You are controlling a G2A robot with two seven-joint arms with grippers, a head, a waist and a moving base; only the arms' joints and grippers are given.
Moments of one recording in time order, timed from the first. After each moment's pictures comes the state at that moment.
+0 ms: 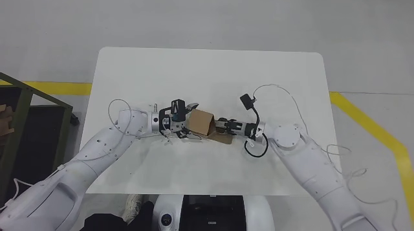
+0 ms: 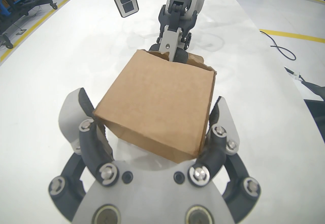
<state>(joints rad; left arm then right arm) 0.92 -0.98 -0.70 -1.07 1.60 -0.82 0.68 -1.07 -1.24 0.90 -1.18 0.14 -0.23 0.79</state>
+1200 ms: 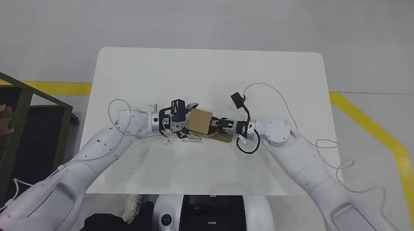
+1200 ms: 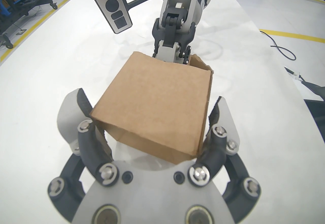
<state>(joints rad) 0.92 -0.98 -0.70 -1.07 1.60 -0.82 0.68 -0.98 -1.30 0.83 -1.04 0.24 -0.27 0.82</state>
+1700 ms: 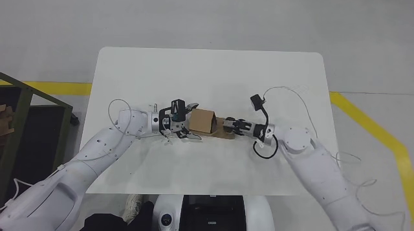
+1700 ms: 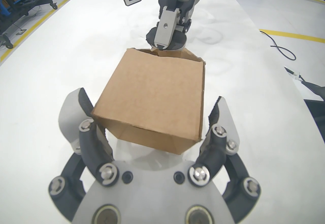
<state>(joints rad) 0.92 -0.98 -0.70 -1.07 1.60 -0.82 0.68 -1.17 -1.21 1.04 -1.26 0.14 -0.21 0.84</state>
